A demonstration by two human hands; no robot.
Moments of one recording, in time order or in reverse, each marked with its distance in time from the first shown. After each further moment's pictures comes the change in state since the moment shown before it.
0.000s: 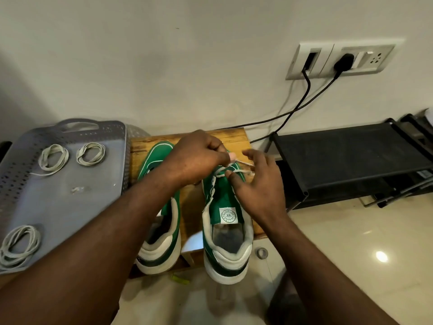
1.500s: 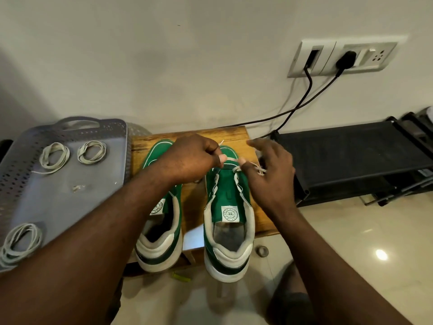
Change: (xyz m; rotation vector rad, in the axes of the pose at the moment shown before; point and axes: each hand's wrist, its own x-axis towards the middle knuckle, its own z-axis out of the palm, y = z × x) left_hand 0.004 -0.010 -0.004 0.120 -0.079 0.002; right_hand 0.015 0.023 -0.006 0.021 0.093 -0.116
